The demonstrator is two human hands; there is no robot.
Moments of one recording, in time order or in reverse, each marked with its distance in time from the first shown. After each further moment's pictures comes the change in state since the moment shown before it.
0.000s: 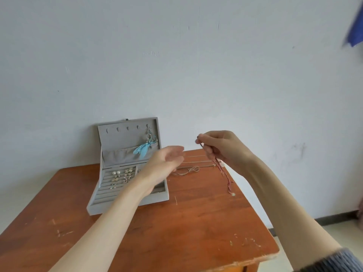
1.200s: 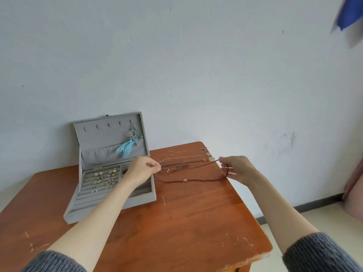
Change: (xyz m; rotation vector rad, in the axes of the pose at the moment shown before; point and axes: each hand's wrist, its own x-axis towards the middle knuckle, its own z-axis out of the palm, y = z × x) left_hand 0.061 -0.073 -0.001 0.348 0.070 -0.119; right_hand 0.021 0.123 -0.064 0.253 0.432 0.561
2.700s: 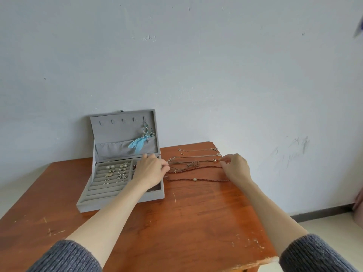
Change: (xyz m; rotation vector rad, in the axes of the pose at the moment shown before) left_hand -0.002 -0.016 0.000 0.648 0.048 0.155; right_hand 0.010 0.018 0.037 -0.810 0.274 -0.478
